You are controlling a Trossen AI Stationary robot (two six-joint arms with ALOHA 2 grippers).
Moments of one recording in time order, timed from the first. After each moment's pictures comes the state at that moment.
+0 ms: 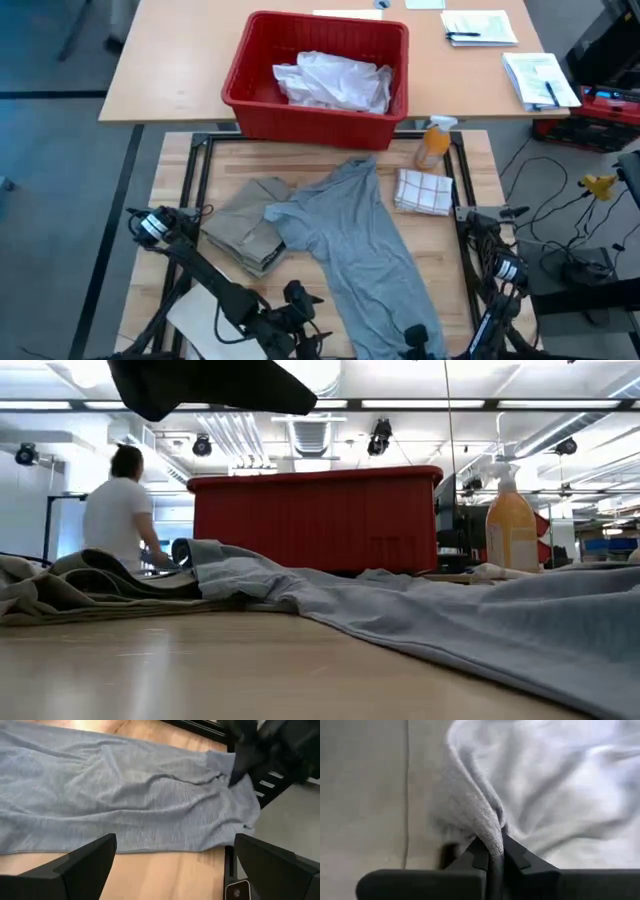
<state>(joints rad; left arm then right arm) -0.73 1.94 1.36 -0.13 -0.69 -0.85 1.14 2.19 1.75 -1.12 0.55 0.92</state>
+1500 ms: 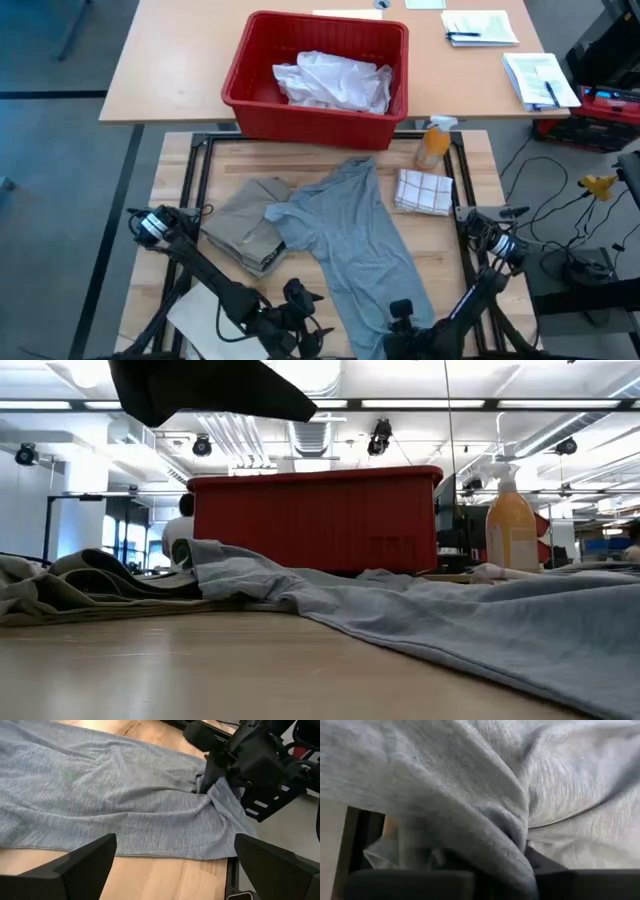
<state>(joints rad) -0.73 1.93 1.36 -0.14 -0.71 -0.91 0.98 2.07 1.45 -0.83 0.36 0.75</state>
